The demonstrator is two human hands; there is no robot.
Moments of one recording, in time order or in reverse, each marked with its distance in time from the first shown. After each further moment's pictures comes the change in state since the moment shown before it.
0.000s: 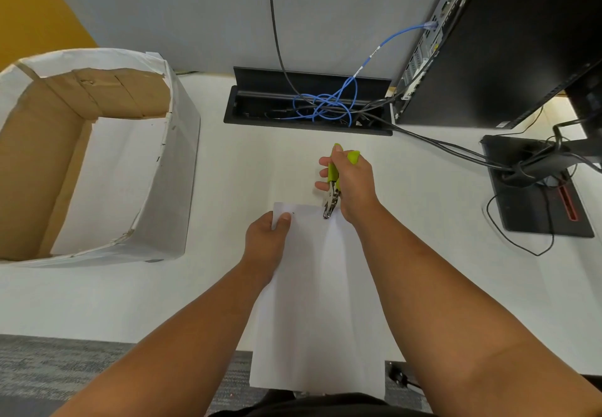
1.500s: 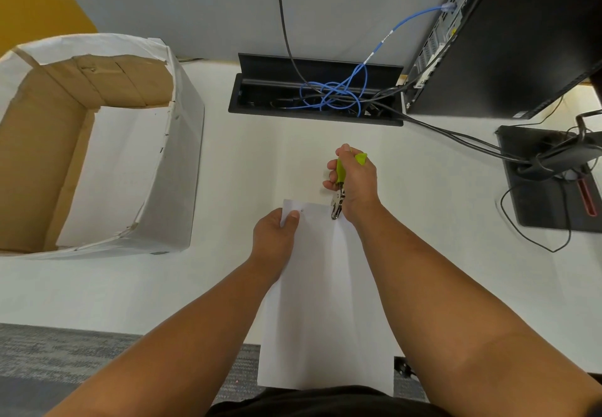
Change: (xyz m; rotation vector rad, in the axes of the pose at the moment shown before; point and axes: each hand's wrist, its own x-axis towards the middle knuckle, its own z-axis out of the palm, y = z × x) left_hand -0.001 -0.005 0.003 0.117 0.019 -0.013; right_hand 0.008 0.024 0.003 0.116 0.018 0.030
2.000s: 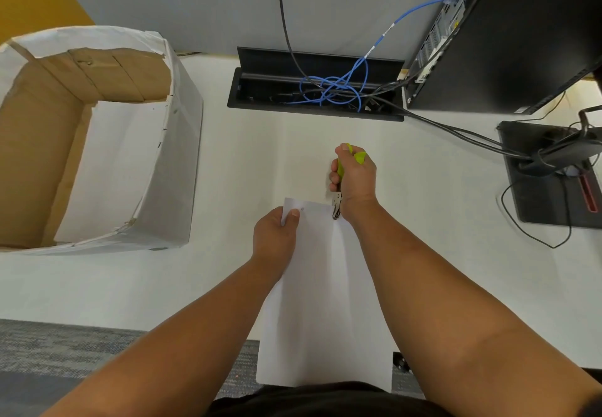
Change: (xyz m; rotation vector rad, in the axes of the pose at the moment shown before) left_hand -0.001 -0.007 0.003 0.088 0.044 0.037; right_hand -0.006 0.003 0.001 -0.021 0.024 -0.033
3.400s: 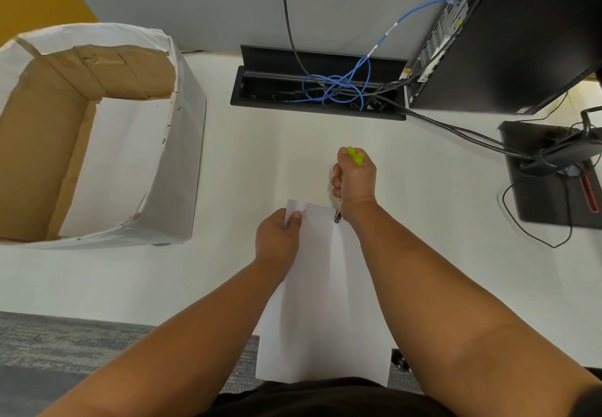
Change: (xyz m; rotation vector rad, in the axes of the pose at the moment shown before) left_hand -0.003 -0.007 0.003 0.060 0.005 0.003; right_hand -0.007 0.002 0.001 -0.048 0.023 0.022
